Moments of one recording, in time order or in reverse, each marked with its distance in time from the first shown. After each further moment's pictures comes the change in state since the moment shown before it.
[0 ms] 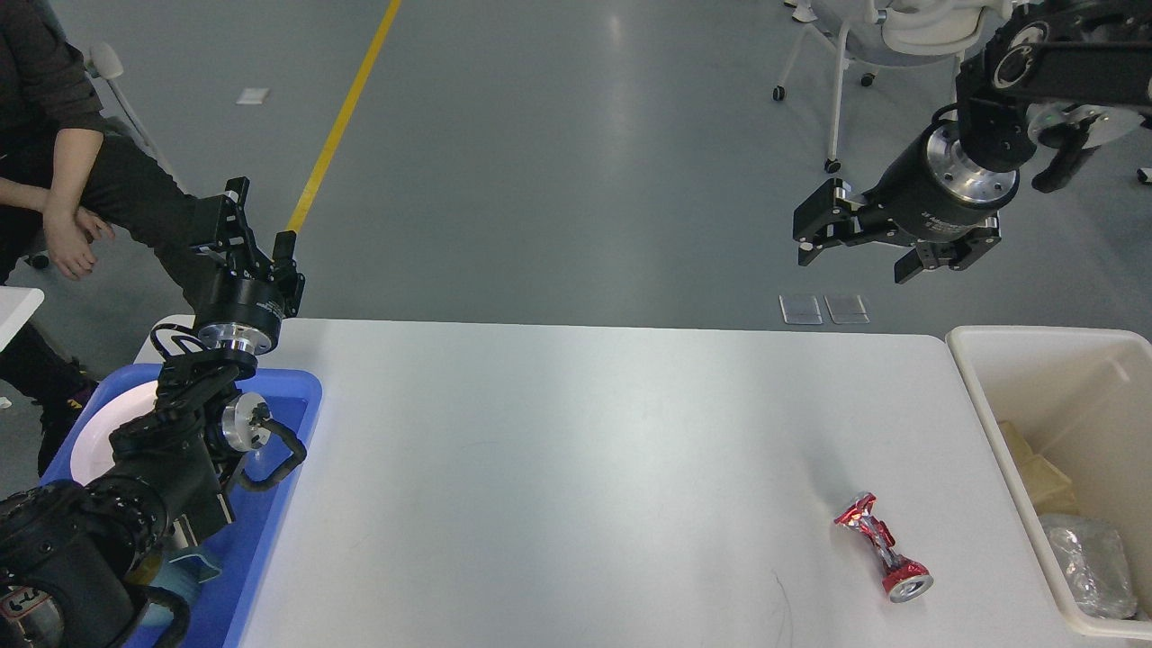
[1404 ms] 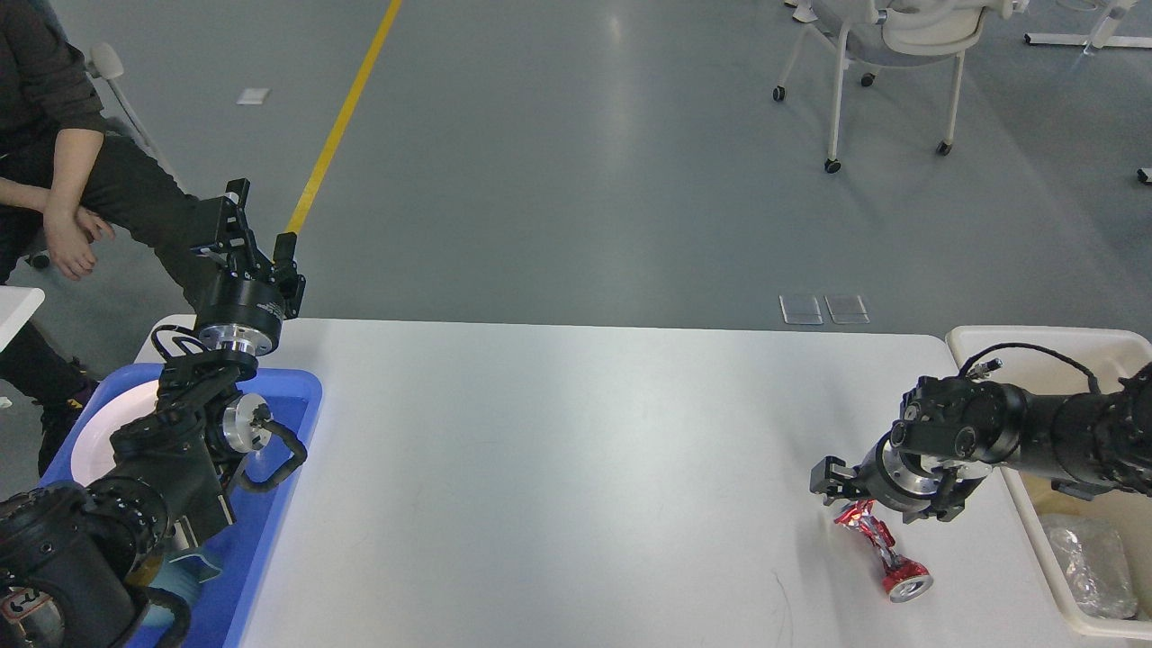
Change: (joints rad) left arm 0.002 -0.002 0.000 0.000 0.000 0.000 0.000; right arm -0.872 0.097 0.135 -0.290 -0.208 -0.415 -0.009
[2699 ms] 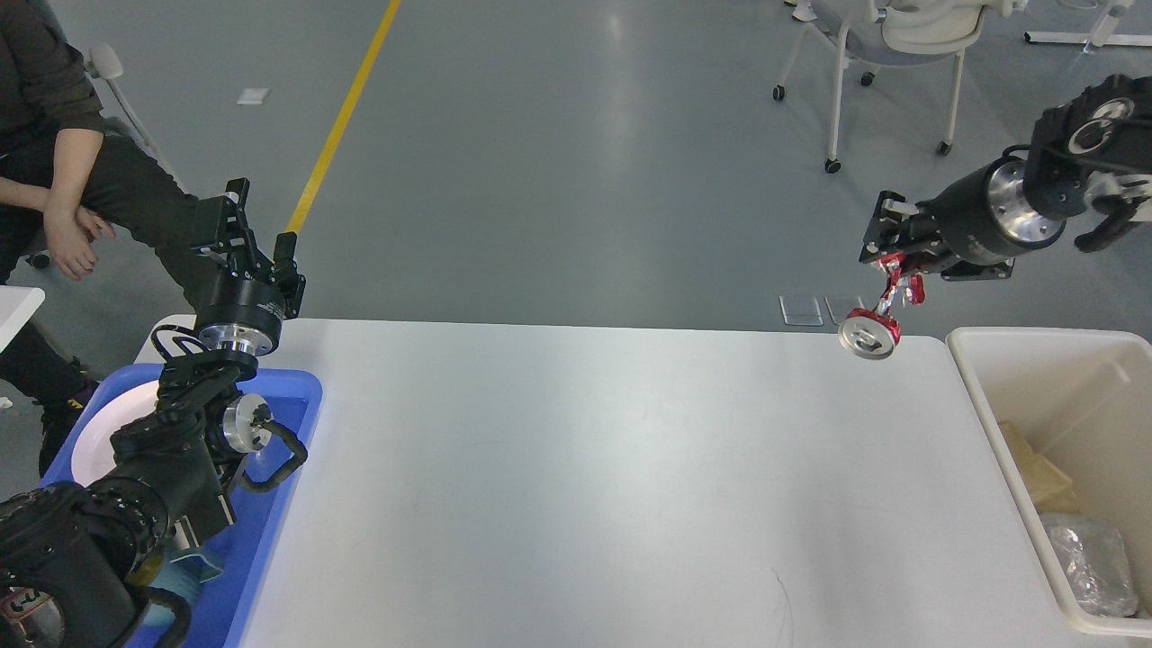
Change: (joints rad) left arm -0.001 0.000 0.000 0.000 0.000 0.000 0.000; right arm 0.630 -0.355 0.132 0.259 0.058 0.167 0.006
